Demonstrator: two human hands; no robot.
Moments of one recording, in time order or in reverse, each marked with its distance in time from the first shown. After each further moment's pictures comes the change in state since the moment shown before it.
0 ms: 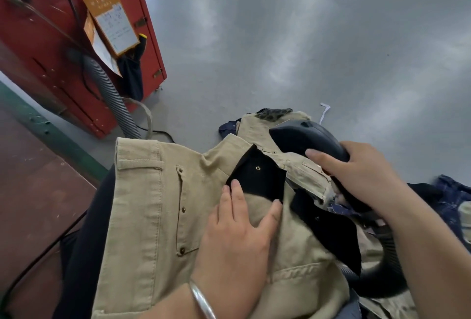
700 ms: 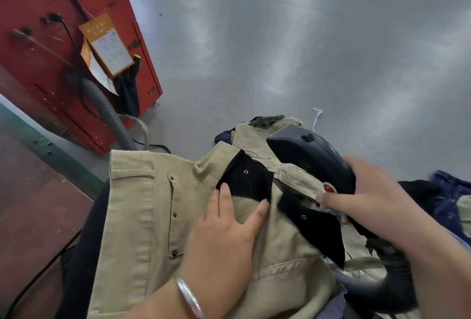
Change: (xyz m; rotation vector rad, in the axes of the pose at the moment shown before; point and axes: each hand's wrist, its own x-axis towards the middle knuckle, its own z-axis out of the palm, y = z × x) left_hand -0.001 0.004 -0.008 0.141 -0.198 0.063; right_hand -0.043 0.023 -0.020 -0.109 0.006 -0.100
